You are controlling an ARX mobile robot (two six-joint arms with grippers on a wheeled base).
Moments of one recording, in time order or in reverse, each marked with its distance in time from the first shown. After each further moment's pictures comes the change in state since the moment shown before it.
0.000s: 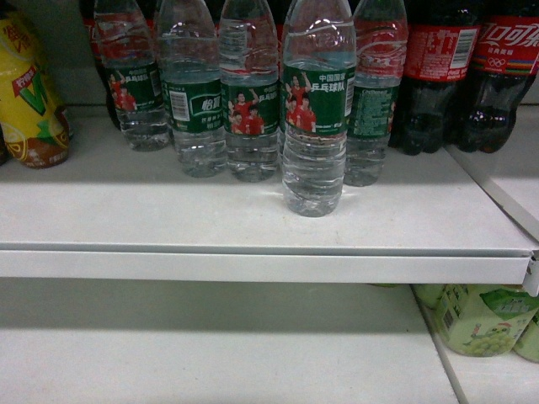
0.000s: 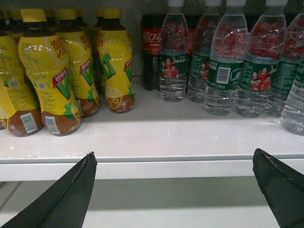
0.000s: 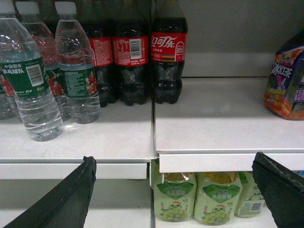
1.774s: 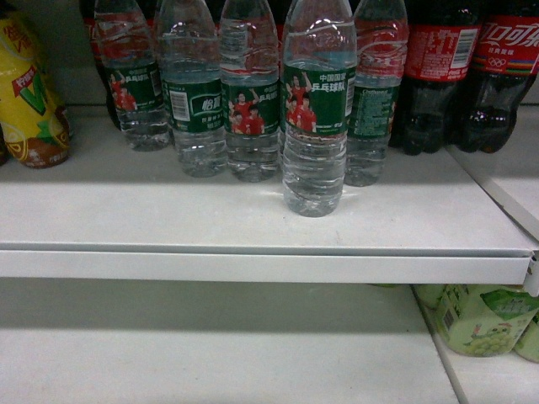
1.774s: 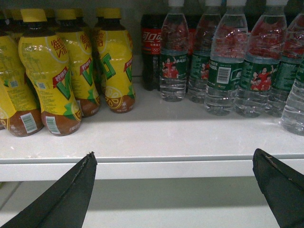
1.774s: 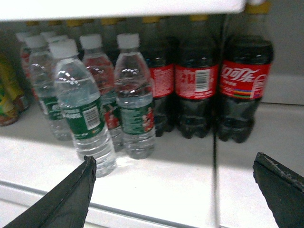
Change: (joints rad) left arm 0.000 0.000 0.000 0.000 0.000 0.000; right arm 0.037 0.929 0.298 0.617 -0.250 0.044
